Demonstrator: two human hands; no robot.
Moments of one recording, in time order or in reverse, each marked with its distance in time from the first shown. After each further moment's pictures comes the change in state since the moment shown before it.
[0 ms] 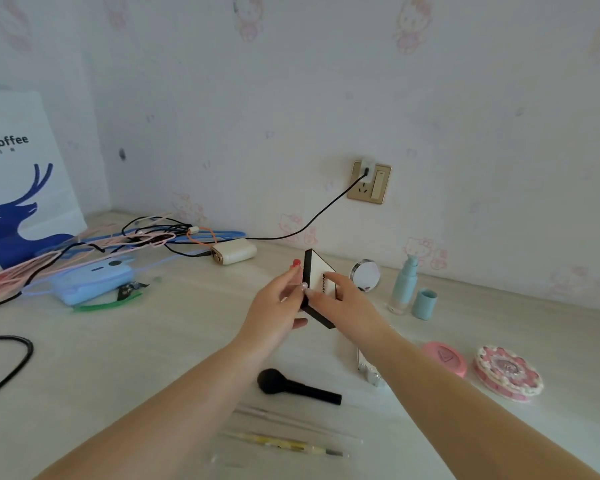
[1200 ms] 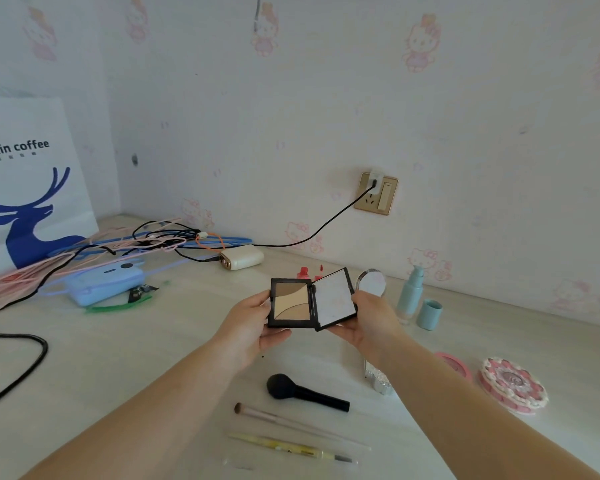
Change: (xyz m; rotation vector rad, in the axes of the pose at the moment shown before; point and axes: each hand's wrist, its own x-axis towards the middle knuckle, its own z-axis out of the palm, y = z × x) left_hand 0.000 -0.002 -0.041 -0.202 0.098 -0.371; right_hand 0.012 0.003 -0.001 0.727 0.108 0.289
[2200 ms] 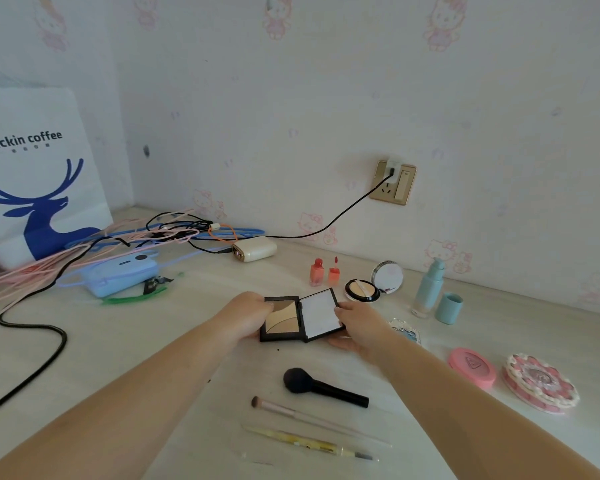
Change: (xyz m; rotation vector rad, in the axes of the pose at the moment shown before) left_hand 0.028 0.004 -0.034 0.735 0.083 -0.005; right_hand 0.029 0.034 0.012 -0.450 -0.079 0.083
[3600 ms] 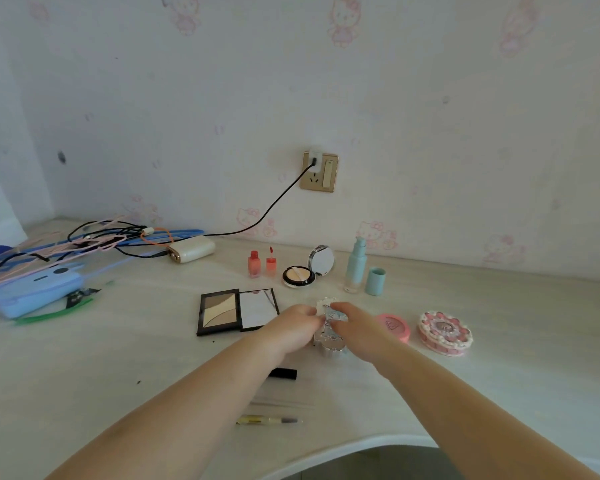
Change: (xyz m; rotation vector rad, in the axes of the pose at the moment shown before) left_hand -0.053 0.061 0.135 0.057 -0.364 0.184; right_hand -0.061 0.034 -0.091 -0.496 0.172 -0.160
